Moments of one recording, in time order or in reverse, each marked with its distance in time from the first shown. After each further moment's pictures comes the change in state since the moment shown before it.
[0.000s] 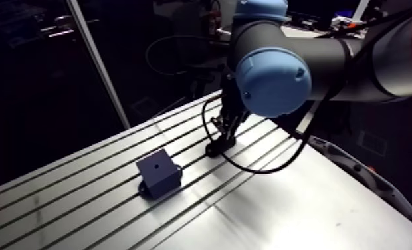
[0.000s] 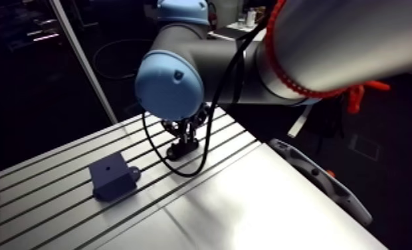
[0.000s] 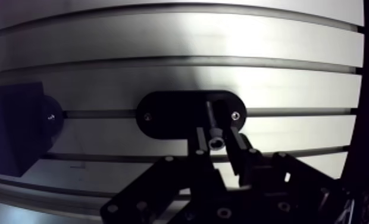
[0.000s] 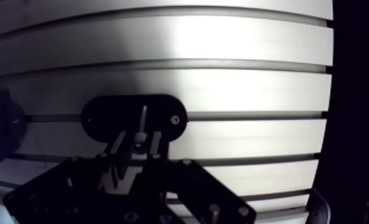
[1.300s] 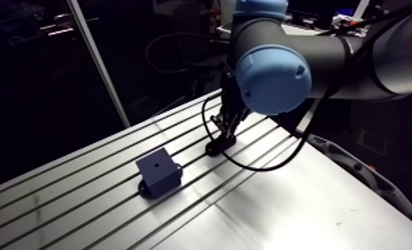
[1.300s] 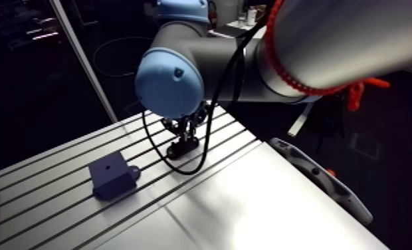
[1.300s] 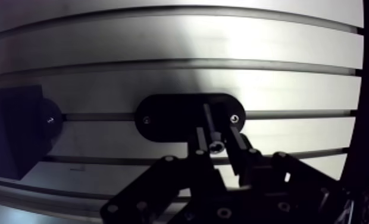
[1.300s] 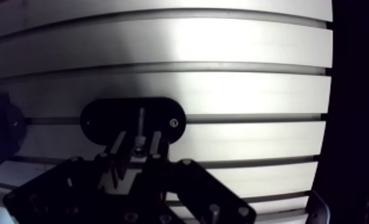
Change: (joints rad) arm 0.000 0.006 -0.007 0.000 0.001 0.003
